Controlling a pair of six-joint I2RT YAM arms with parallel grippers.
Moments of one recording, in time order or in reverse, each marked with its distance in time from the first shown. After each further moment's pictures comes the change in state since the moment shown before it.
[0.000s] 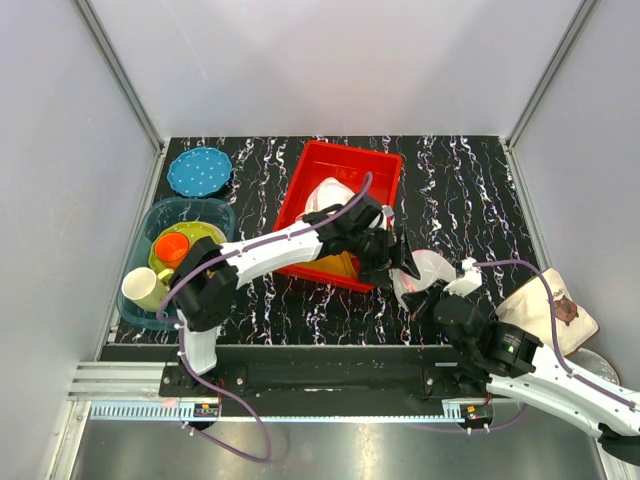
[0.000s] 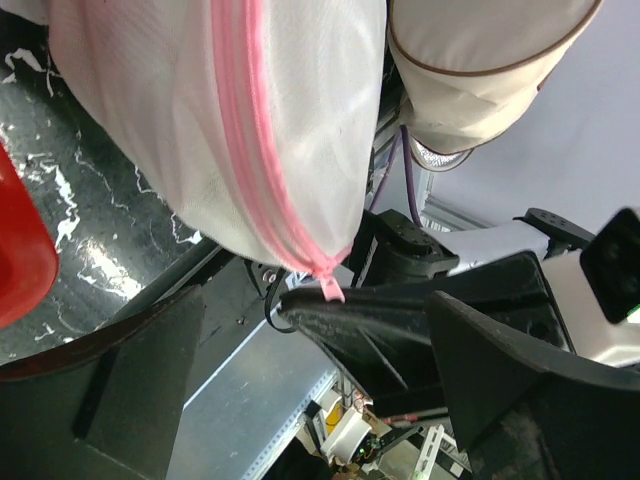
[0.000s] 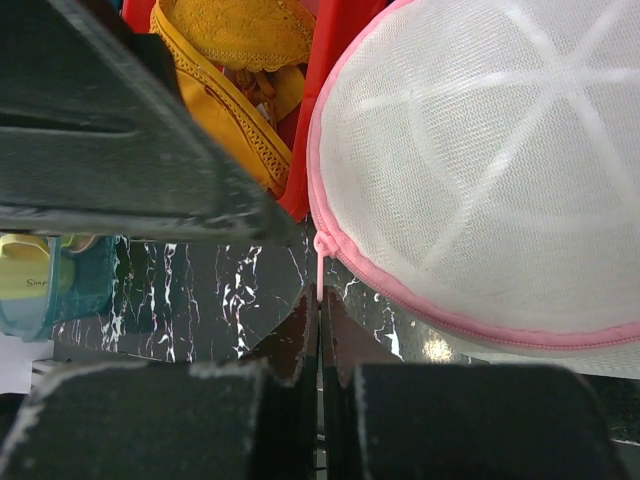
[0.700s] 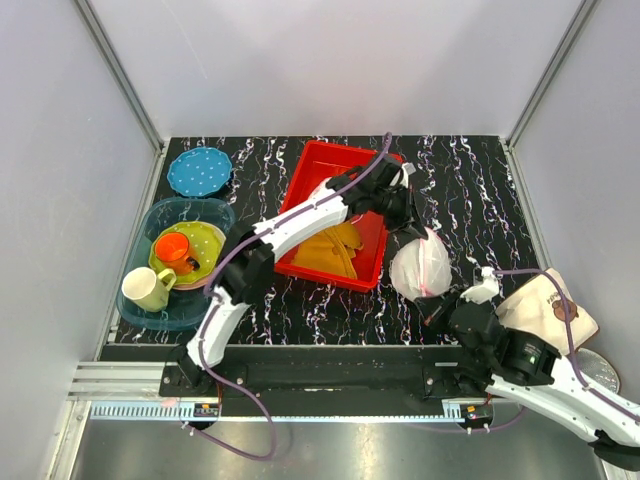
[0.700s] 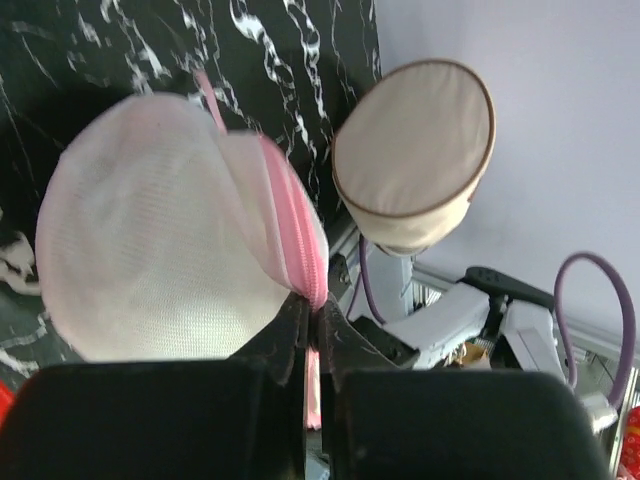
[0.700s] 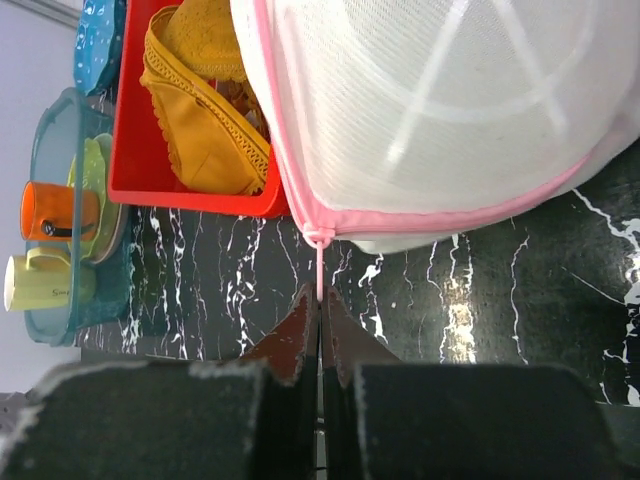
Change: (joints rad) left arm 0.066 0.345 0.548 -0.094 0.005 0.105; right arm 0.000 -0.179 0.014 -0.187 0.001 0.065
